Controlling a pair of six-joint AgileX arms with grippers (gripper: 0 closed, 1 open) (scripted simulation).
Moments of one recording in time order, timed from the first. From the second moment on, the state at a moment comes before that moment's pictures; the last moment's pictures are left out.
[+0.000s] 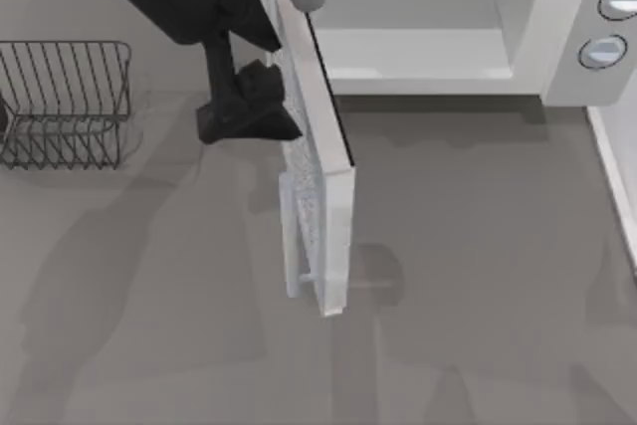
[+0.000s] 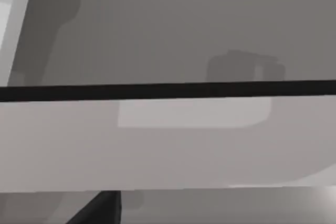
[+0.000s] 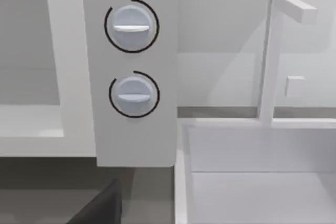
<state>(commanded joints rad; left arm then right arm) -0.47 1.81 1.79 -1.22 0.42 0.88 0.00 0.00 0.00 0.00 0.00 0.00</state>
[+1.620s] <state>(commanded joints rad) -0.48 1.81 1.73 -1.16 0.42 0.86 0.00 0.00 0.00 0.00 0.00 0.00</state>
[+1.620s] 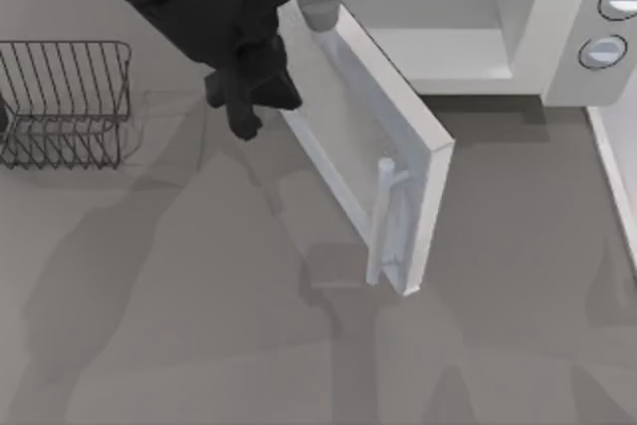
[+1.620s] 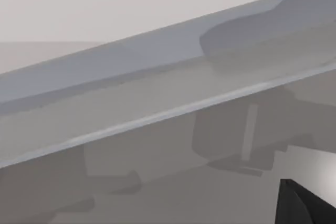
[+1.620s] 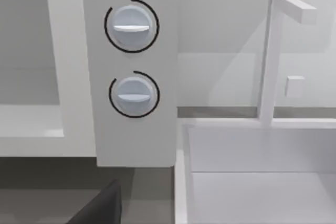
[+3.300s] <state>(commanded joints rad) -0.61 1.91 1.86 -1.14 0.37 0.72 0.00 0.00 0.00 0.00 0.00 0.00</state>
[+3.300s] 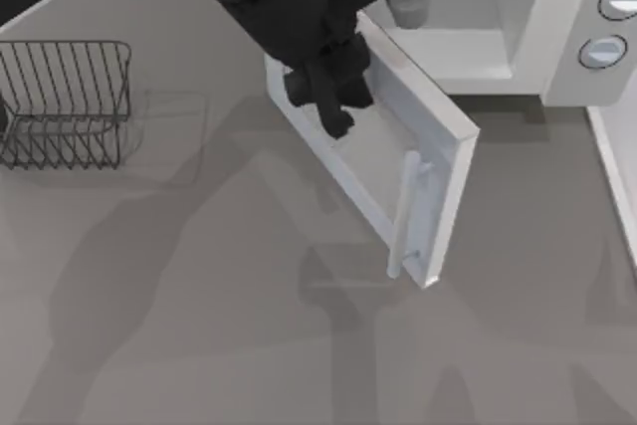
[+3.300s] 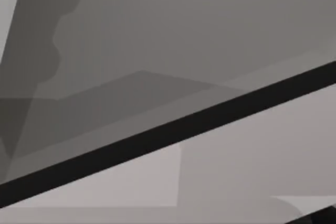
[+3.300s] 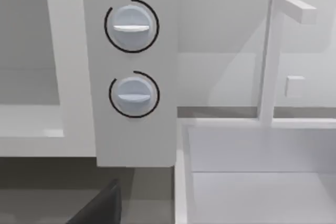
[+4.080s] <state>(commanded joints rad) -0.65 1.94 1.91 -1.14 0.36 0.68 0.00 0.00 0.00 0.00 0.00 0.00</state>
